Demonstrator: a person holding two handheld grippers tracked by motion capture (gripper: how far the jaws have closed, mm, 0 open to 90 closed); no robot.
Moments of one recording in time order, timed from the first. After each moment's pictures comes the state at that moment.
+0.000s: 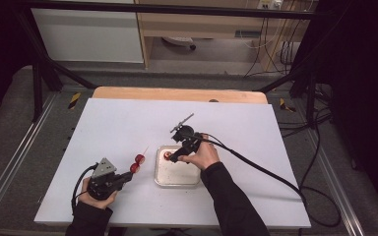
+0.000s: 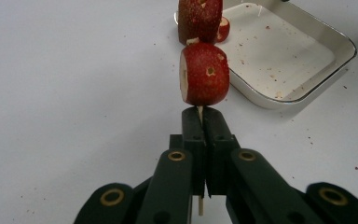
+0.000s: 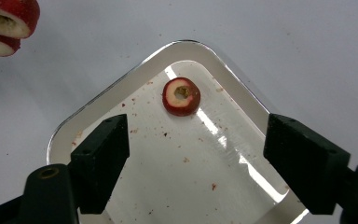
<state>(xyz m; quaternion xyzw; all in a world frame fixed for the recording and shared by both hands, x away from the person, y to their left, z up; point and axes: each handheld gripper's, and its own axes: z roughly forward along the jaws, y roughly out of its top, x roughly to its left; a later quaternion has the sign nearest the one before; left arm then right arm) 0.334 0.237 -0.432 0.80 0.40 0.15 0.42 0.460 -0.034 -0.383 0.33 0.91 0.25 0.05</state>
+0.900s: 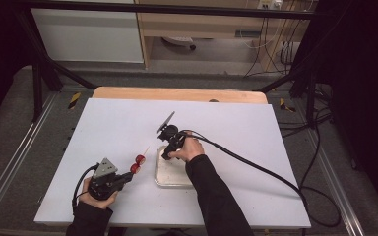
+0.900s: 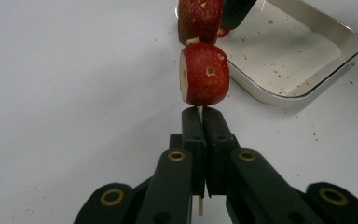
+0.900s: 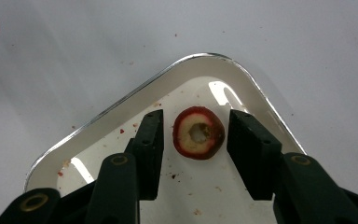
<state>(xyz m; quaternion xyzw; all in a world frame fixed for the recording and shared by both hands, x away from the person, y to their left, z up) 0.335 0.236 -0.434 0.81 0.40 0.16 0.41 0.488 0.006 -0.409 0.30 0.93 0.20 0.01</state>
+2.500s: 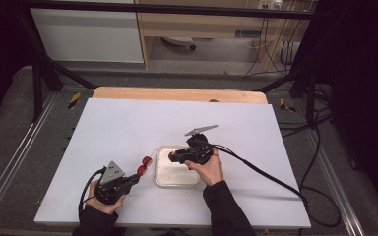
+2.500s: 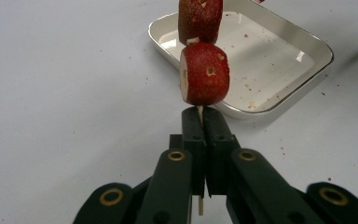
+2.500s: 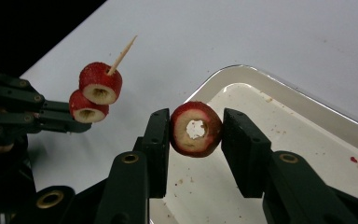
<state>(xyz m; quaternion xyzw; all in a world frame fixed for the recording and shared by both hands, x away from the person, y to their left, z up) 0.321 0.211 -0.430 0.80 0.39 0.17 0.42 0.424 -0.072 -0.396 0.39 0.81 0.44 -0.02</state>
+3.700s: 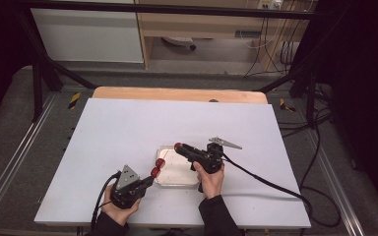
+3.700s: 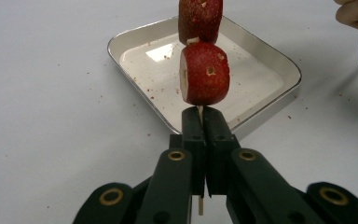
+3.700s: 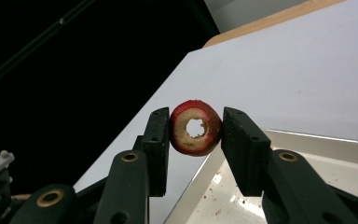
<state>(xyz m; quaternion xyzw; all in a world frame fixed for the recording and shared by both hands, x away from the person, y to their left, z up) 0.310 0.170 -0.431 0.79 0.40 0.17 0.44 0.403 -0.099 -0.424 0.47 0.61 0.64 -0.02</state>
